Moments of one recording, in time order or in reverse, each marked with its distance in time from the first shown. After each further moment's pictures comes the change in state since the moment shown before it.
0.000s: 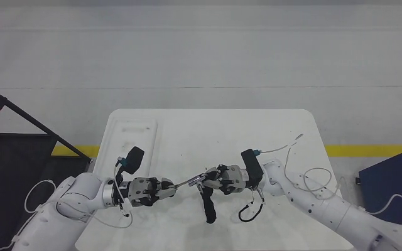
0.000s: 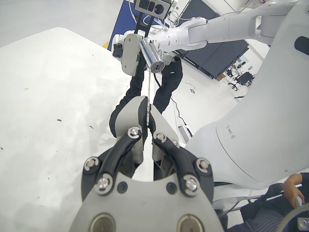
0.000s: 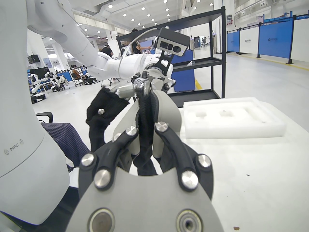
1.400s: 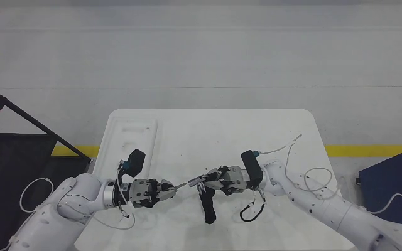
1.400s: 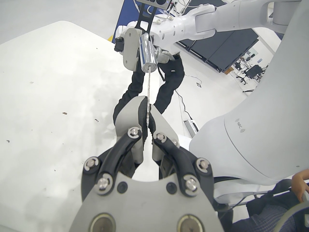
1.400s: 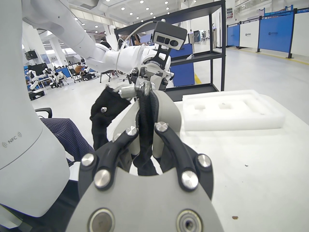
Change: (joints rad) left arm 0.004 0.038 0.022 -0.003 0.122 0.000 0.096; right arm 0.012 0.010 -0.022 0.020 -0.017 0.000 0.000
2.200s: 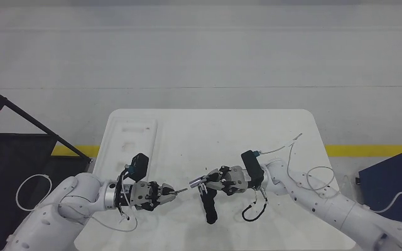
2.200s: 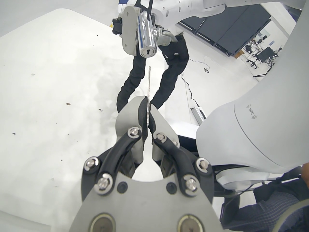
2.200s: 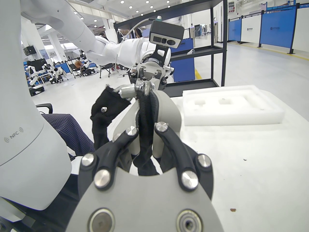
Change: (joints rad) left arm -0.014 0.040 0.034 -0.017 0.116 0.000 0.055; right arm 0.020 0.018 -0.019 -0.012 0.018 0.000 0.029
